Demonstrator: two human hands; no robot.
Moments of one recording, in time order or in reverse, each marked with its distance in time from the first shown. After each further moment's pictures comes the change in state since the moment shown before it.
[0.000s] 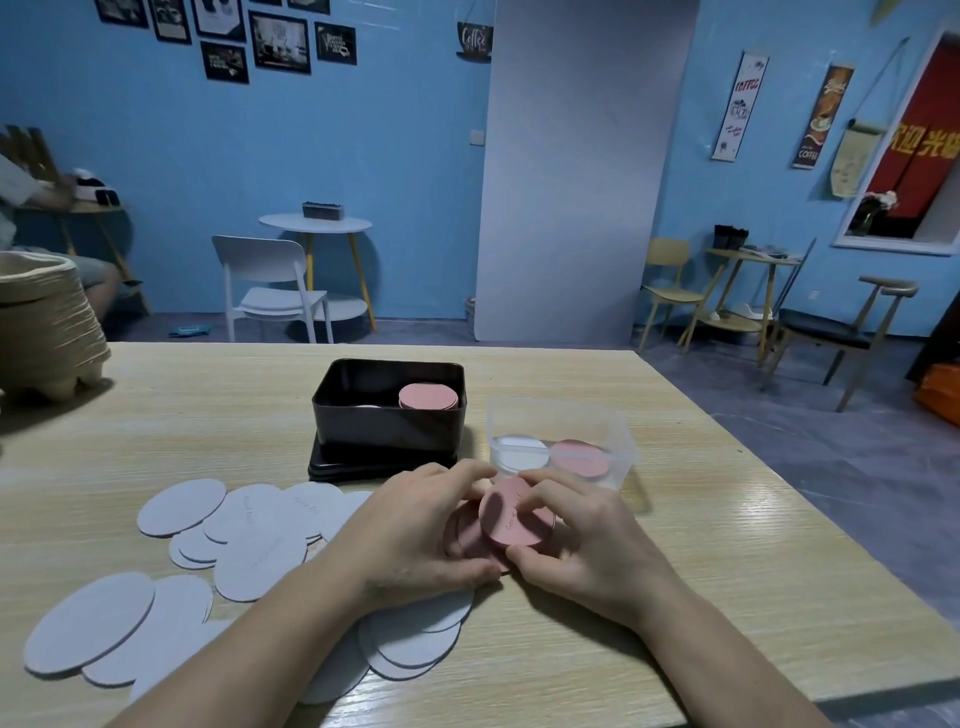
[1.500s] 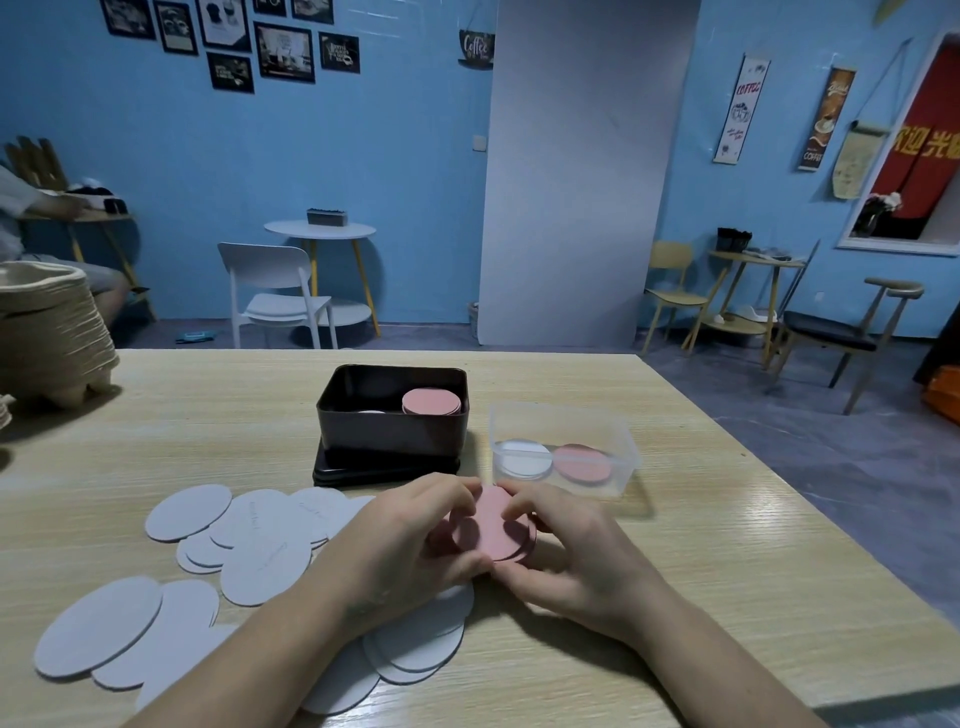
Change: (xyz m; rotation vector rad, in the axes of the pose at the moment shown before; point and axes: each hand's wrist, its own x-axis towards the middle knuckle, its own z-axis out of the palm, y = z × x) left_hand -0.017 -0.009 0.006 -0.180 0.236 0.091; right_hand 0.001 -0.010 0.007 0.171 -0.014 -0.116
